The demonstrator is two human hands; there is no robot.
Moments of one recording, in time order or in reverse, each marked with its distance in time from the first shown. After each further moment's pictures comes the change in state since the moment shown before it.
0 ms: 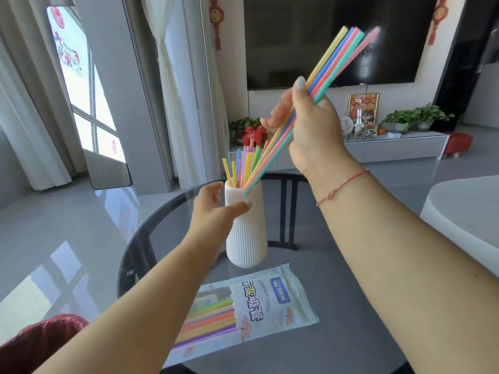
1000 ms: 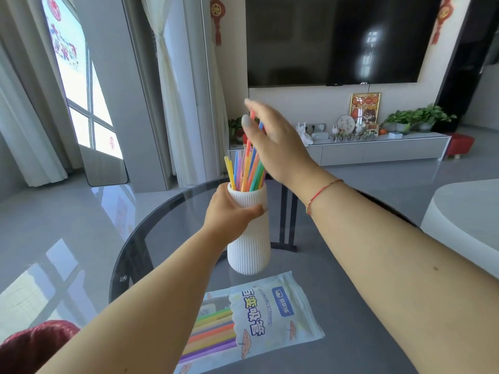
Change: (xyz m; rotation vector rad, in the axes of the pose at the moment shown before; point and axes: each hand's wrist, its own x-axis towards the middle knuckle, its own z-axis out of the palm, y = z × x) left_hand 0.053 -0.023 0.024 0.262 -0.050 0.069; right_hand 0.022 0.052 -0.004 -0.987 -0.410 -0.342
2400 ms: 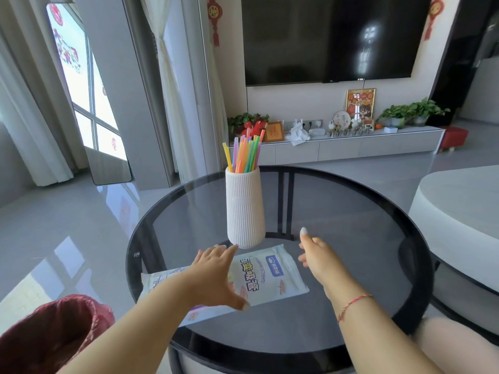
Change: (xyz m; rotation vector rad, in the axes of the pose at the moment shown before) left_hand -0.115 -0.062 -0.032 0.961 -0.581 0.098; right_hand -0.211 0.049 0.008 0.160 -0.100 1.043
